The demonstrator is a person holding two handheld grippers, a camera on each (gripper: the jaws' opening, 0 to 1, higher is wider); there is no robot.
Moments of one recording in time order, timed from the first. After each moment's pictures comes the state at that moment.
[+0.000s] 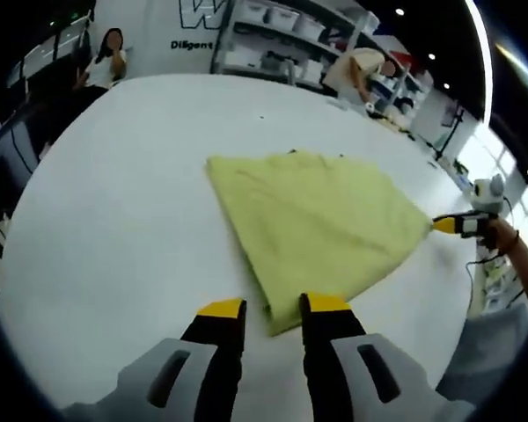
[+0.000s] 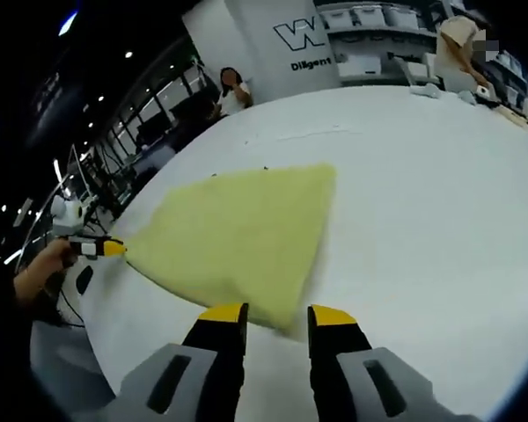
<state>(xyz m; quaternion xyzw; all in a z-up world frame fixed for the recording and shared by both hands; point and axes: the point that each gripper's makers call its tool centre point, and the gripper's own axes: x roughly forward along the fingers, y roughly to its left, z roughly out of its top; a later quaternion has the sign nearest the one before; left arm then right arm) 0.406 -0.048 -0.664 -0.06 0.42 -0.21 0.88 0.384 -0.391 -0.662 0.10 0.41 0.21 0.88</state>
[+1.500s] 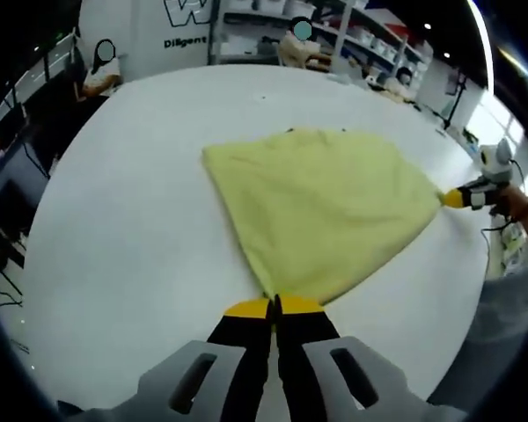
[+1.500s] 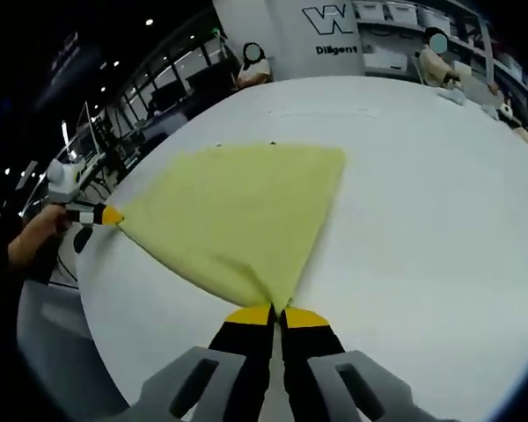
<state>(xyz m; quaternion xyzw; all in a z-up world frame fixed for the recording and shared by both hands) 0.368 -0.019 -0.670 0.02 0.44 -0.19 0.88 0.353 -0.371 -0.672 0.02 0.44 0.25 0.87</state>
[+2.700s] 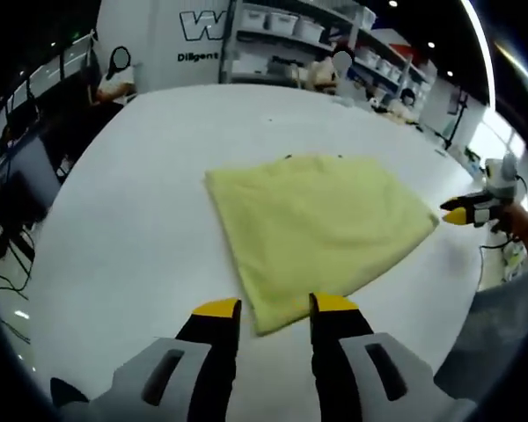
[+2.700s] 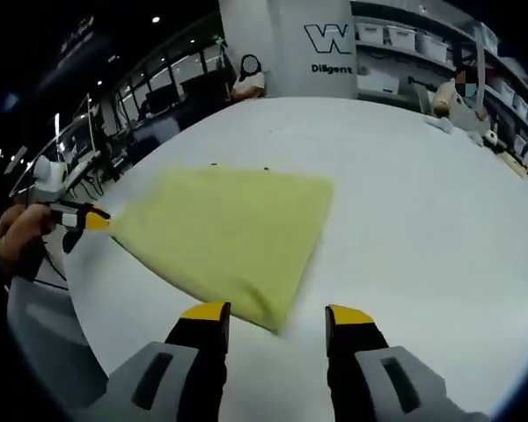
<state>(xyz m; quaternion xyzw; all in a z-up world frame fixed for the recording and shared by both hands) 0.352 -0.016 -0.637 -0.01 0.39 -0.18 0.90 0.346 -0.365 -0.634 -0.01 0.39 0.20 0.90</state>
